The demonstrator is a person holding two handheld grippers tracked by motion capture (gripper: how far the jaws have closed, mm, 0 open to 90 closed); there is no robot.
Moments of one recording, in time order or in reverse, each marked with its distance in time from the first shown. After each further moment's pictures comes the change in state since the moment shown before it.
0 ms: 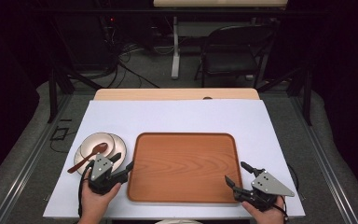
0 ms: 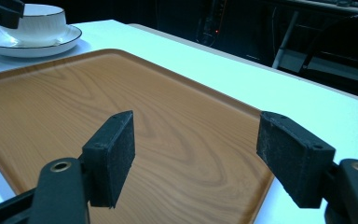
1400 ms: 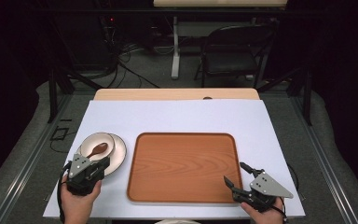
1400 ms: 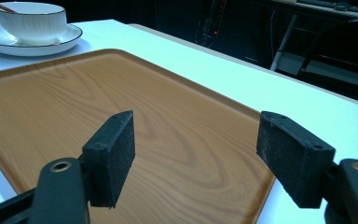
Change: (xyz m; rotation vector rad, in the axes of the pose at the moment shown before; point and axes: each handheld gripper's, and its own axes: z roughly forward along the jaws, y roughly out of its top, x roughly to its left) left arm 0.024 0.010 -0.044 0.090 0.114 -0.126; right arm 0.005 0.001 0.000 -0.001 -0.007 -0.012
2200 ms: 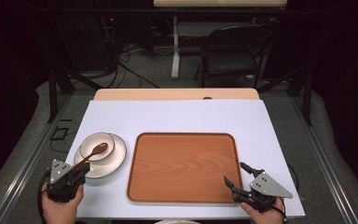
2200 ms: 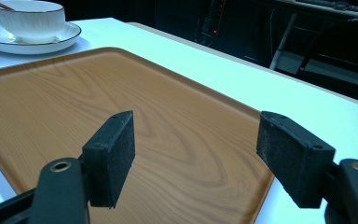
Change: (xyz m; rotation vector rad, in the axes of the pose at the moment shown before) left arm 0.032 -0.018 -0.021 0.042 0.133 -0.042; right arm 0.000 0.000 0.000 0.006 -0.002 -0.006
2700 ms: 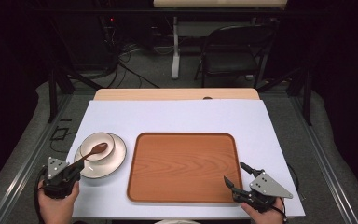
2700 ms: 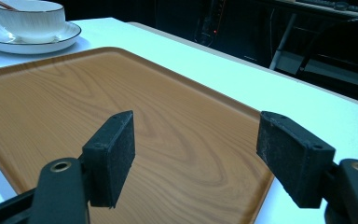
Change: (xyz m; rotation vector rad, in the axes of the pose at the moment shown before) left arm 0.020 0.000 0.009 0.006 0.064 -0.016; right arm 0.000 0.000 0.000 0.001 0.000 -0.001
